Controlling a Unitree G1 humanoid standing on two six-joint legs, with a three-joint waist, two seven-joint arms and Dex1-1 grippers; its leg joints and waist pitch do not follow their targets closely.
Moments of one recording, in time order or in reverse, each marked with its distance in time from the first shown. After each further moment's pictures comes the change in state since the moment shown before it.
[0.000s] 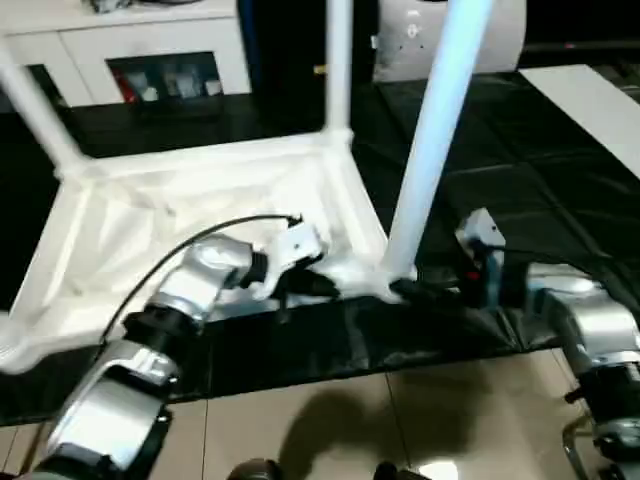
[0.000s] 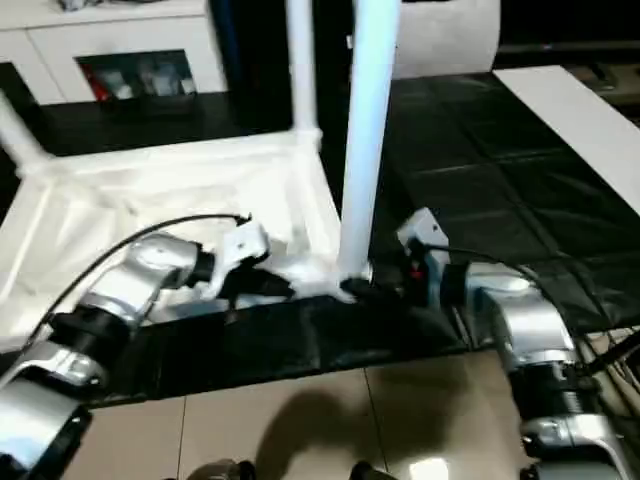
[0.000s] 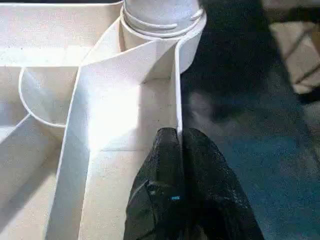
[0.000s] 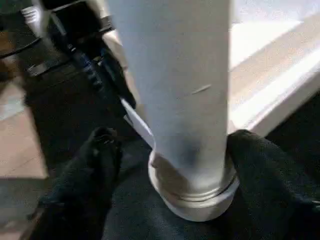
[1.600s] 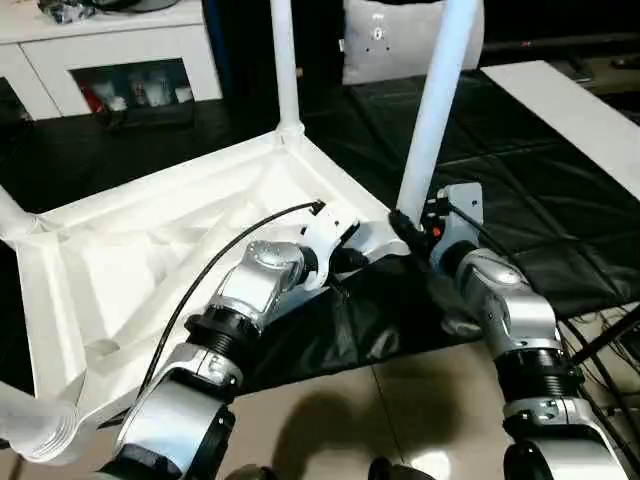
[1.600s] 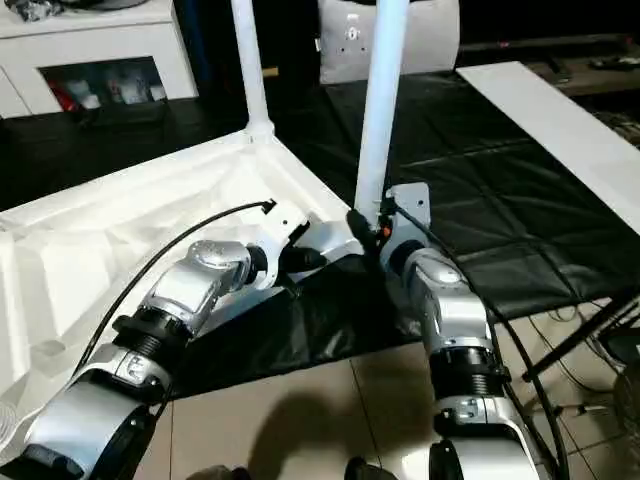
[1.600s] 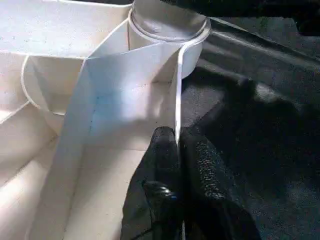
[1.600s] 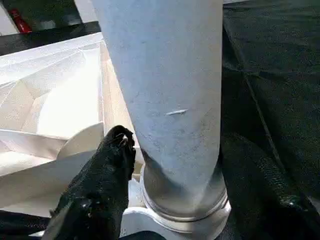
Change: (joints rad) left arm -0.035 -0.300 0.138 -0.013 0.014 0.357 0.587; right arm -0.098 0.392 -0.187 0.096 -0.124 -0.008 -0.853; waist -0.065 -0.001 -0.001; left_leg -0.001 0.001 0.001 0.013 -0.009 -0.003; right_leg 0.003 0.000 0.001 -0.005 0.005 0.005
